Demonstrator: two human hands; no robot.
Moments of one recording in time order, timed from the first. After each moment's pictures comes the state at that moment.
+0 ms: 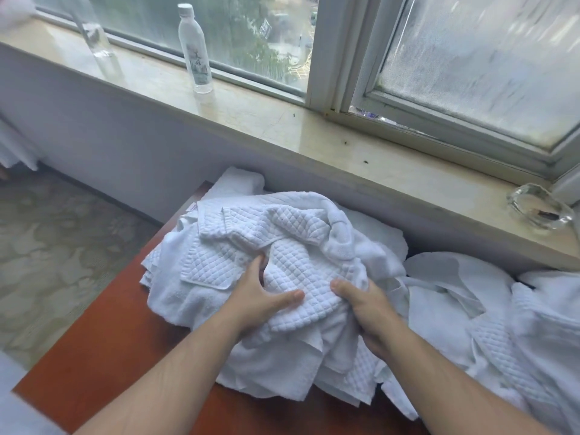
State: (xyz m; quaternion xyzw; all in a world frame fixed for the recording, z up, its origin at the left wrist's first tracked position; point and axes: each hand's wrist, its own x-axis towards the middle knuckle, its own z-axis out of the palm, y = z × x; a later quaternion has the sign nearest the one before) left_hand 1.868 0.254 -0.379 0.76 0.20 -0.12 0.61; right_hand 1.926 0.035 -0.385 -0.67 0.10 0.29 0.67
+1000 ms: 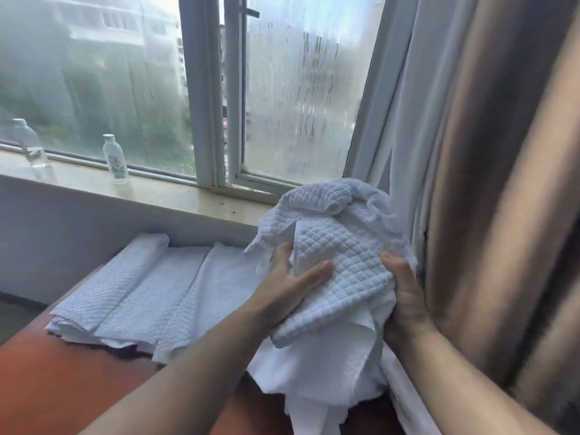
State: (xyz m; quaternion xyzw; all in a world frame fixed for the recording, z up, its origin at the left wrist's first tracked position) left_hand 1.760 -0.056 -0.195 0.72 -0.06 -0.04 0.69; right_hand 1.757 -0.251 -0.184 -0.46 -0.03 0.06 0.89
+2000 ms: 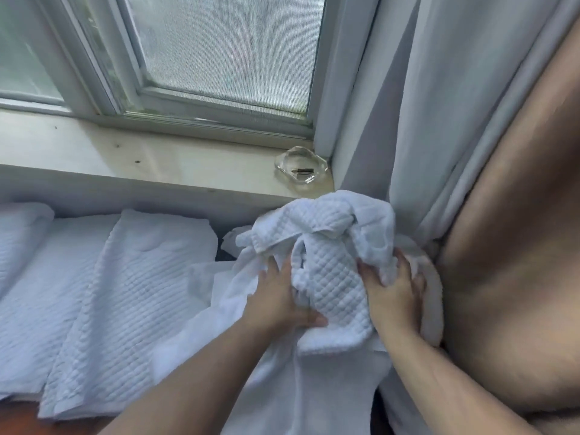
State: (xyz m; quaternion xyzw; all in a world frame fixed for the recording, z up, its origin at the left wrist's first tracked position) left_hand 1.945 -0.144 -0.384 0.90 -0.10 -0.17 0.39; right_hand 1.913 -0.342 -0.353 -0.87 0.28 -0.13 0.38
